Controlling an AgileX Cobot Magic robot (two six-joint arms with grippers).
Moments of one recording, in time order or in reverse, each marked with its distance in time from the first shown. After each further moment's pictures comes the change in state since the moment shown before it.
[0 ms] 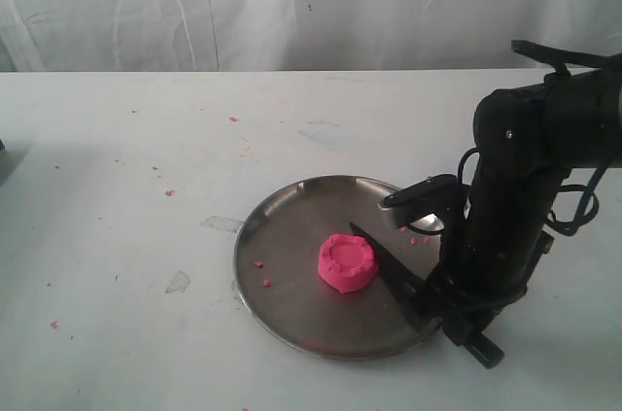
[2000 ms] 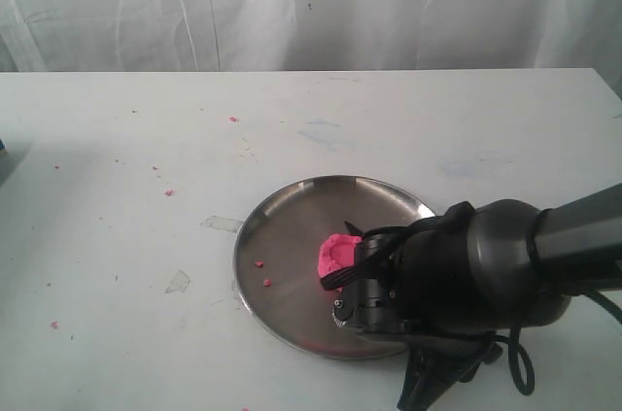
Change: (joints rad) left arm 0.000 0.000 0.000 0.000 0.000 0.000; right arm 0.476 0.094 0.129 -0.809 0.016 0.749
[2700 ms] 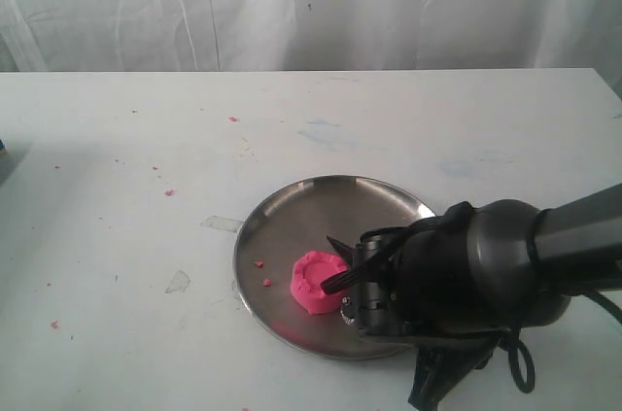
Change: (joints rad) left arm 0.000 0.000 0.000 0.000 0.000 0.000; right arm 0.000 0.000 0.000 -0.043 0.050 0.009
